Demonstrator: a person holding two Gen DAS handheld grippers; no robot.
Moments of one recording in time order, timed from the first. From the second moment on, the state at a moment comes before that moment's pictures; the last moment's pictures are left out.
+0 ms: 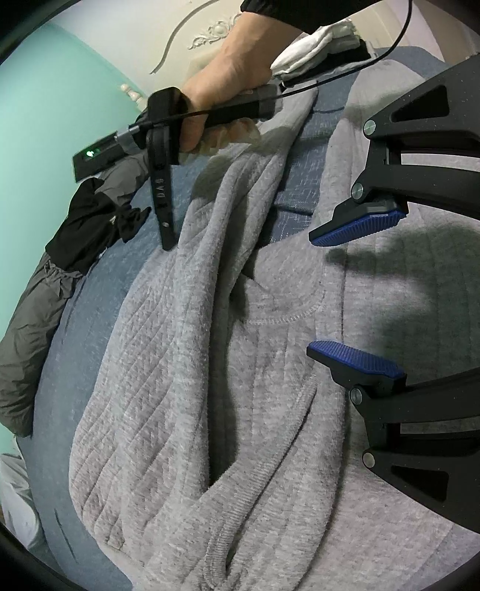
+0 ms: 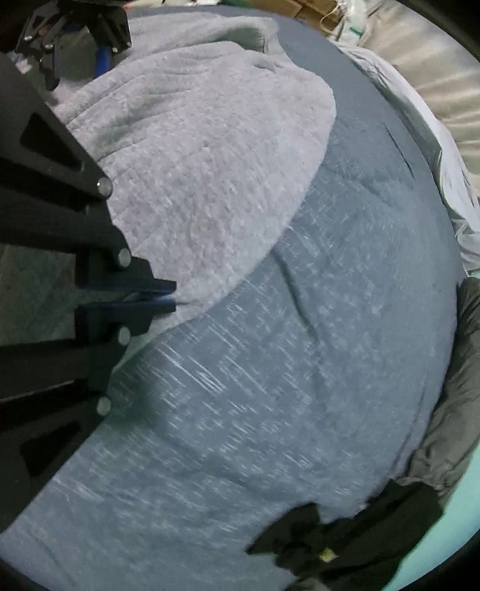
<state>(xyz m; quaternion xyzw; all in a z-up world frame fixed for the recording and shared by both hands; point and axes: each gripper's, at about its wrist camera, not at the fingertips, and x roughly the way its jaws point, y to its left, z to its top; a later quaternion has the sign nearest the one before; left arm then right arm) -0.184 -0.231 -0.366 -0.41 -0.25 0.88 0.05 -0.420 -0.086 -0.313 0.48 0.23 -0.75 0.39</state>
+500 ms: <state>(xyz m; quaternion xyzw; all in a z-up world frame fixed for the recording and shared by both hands) -0.172 -0.241 -0.366 -0.40 -0.28 0.87 0.03 -0.464 -0.089 -0.291 0.43 0.25 -0.84 0.24</state>
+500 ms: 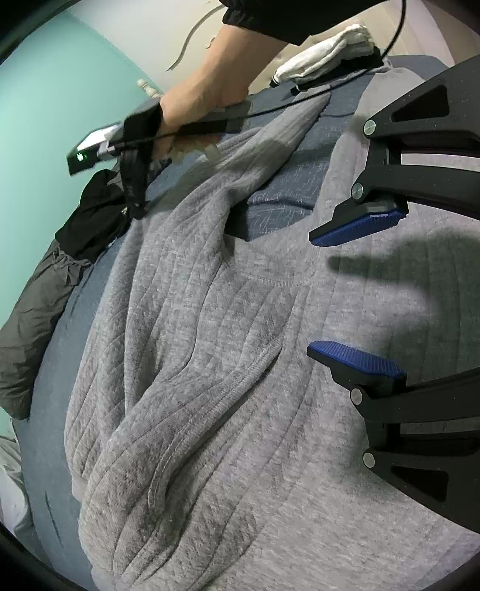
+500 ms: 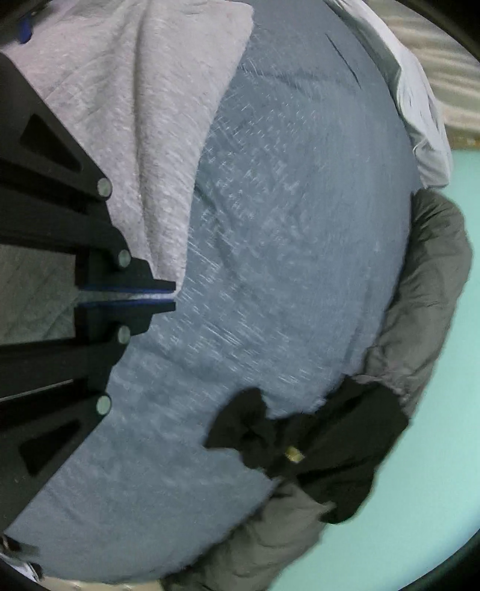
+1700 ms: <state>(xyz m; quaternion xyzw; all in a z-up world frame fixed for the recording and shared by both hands) -0.149 -0.324 -0.360 -0.41 -0.25 0.87 -0.09 -0.381 -0.284 -0.318 0.47 0.27 -0.72 0.44</state>
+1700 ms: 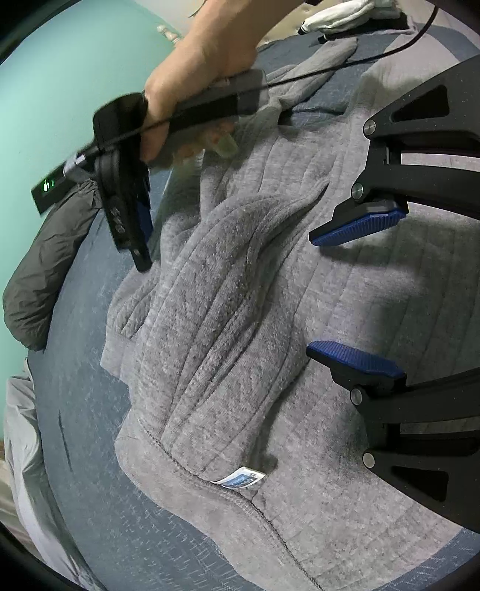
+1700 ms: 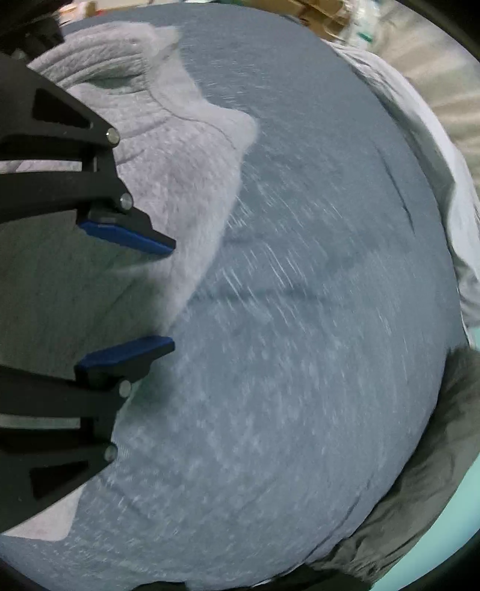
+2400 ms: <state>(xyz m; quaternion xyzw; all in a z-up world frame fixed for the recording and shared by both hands) -0.145 -0.312 -0.359 -0.40 -0.26 0.87 -0.10 -0.396 -0.290 -0.252 0.29 0.32 -0.83 0.36</state>
